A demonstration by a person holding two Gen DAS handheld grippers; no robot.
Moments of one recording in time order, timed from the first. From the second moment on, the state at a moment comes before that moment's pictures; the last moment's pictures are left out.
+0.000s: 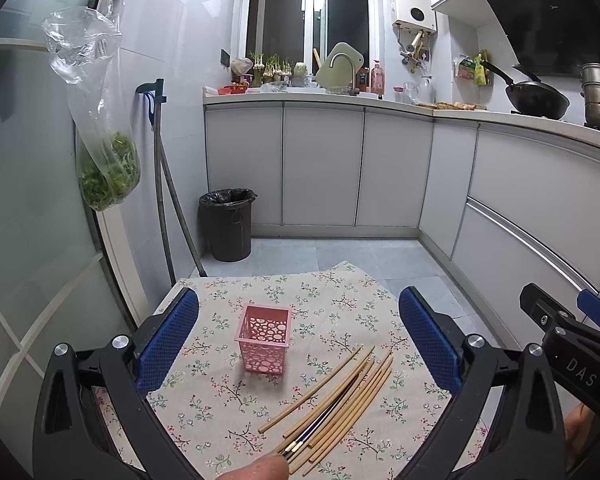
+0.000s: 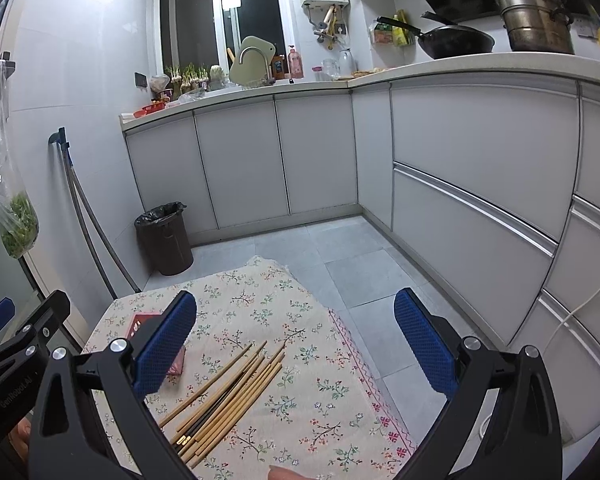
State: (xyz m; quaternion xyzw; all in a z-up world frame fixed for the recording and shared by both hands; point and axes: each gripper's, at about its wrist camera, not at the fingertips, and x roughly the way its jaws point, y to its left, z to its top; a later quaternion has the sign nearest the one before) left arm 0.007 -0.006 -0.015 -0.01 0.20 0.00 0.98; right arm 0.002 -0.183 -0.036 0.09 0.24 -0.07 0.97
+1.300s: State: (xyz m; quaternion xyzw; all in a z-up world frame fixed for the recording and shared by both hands) left arm 0.013 -0.004 -0.020 -0.01 0.21 0.00 0.98; right arm 0.001 -0.188 -0.042 0.09 0.25 -0.07 0.96
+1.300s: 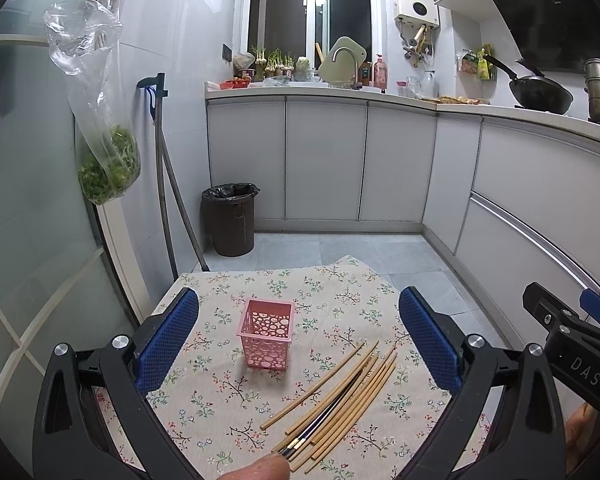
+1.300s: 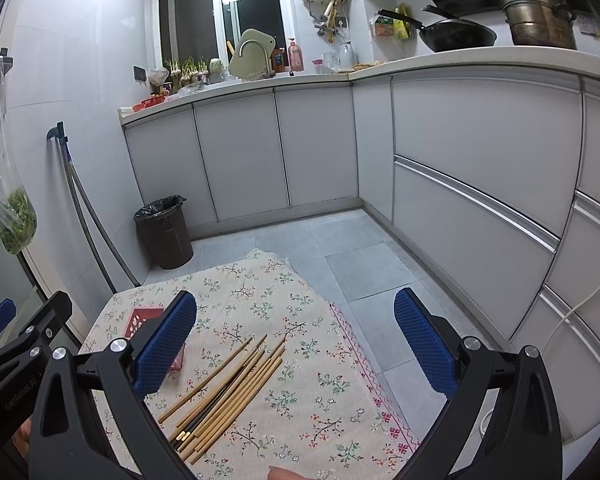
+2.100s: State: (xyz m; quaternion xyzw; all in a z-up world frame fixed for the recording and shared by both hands) left arm 0.028 -0.007 -0.030 -0.01 0.24 -0.02 0.97; right arm 0.009 -0.193 -0.043 0.12 0.26 -0.07 0.95
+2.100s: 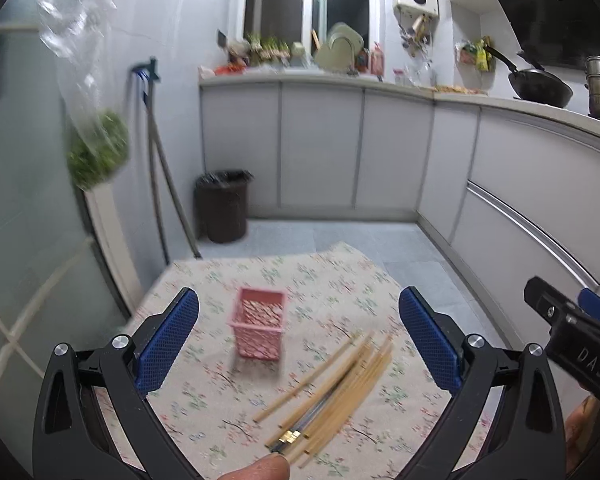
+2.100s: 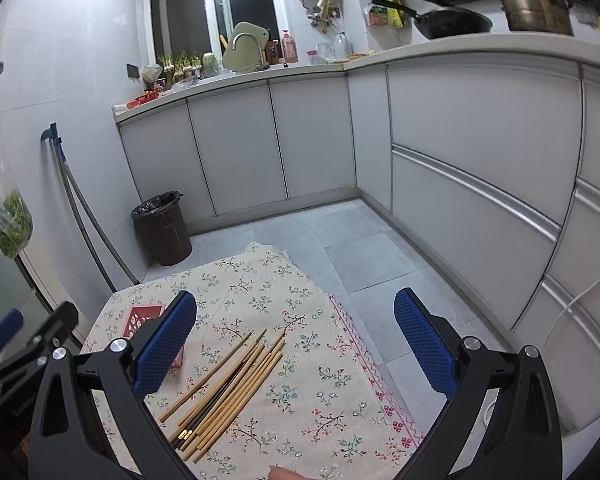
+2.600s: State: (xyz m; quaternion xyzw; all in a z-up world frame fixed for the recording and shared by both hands) left arm 0.206 -0.086 -0.143 0.04 0.52 -0.18 0.84; right arm 0.065 -0.270 -0.129 0.39 0.43 -0.02 0.82
